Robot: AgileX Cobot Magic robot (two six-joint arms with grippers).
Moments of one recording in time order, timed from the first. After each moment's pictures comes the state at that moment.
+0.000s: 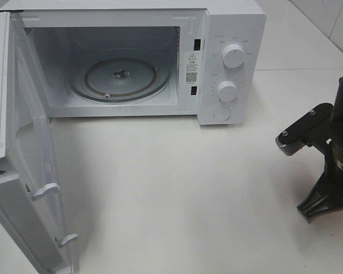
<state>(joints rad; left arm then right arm) 0.04 -0.01 -0.50 -0.17 1.05 0.15 0.60 1.54 -0.65 -0.69 0.88 0.63</state>
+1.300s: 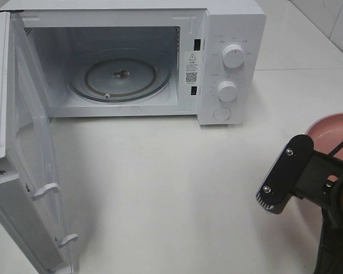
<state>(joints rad) 0.04 -0.01 -0.50 -0.17 1.05 0.15 1.05 1.34 -0.55 -0.65 1.02 0.59</state>
